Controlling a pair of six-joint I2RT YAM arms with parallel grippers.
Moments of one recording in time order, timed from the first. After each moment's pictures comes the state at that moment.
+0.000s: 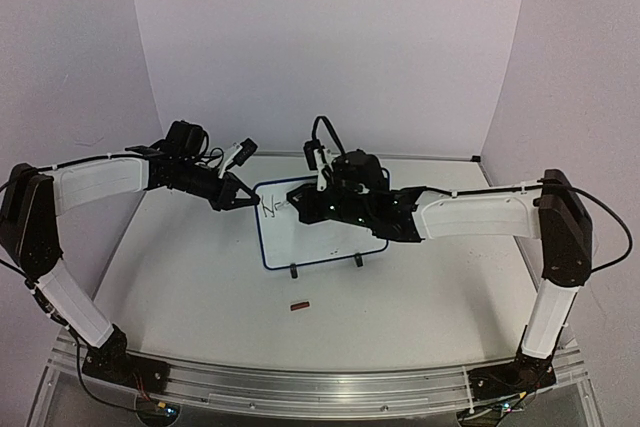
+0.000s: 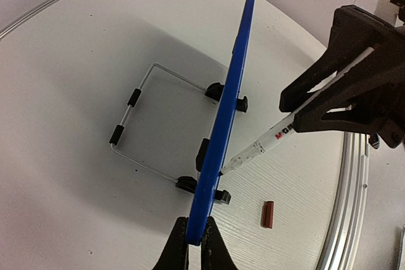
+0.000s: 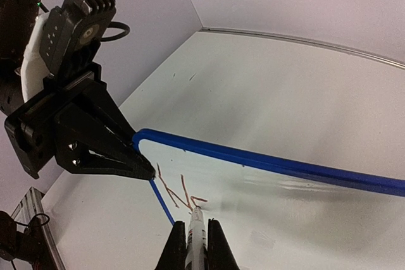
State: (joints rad) left arm -0.43 1.59 1.17 -0.36 0.70 0.21; right arm 0.96 1.86 1.33 0.18 0.07 0.43
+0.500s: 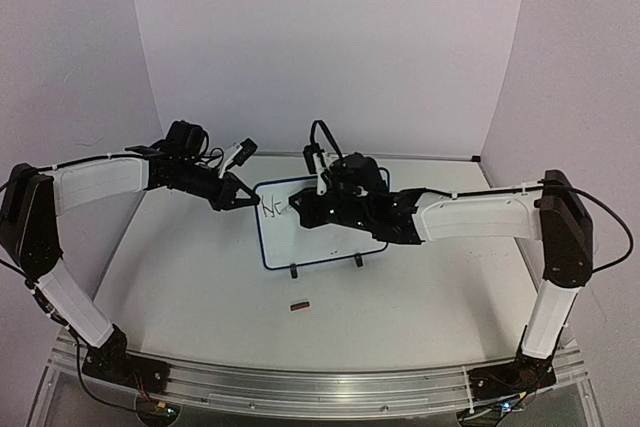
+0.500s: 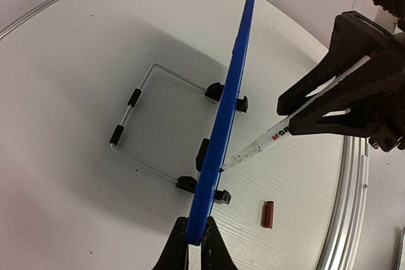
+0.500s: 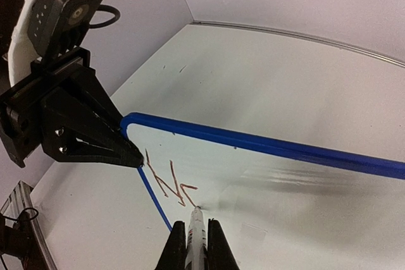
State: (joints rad) left arm -0.43 1.59 1.17 -0.36 0.70 0.21; right arm 0.97 1.86 1.33 0.14 0.11 0.41
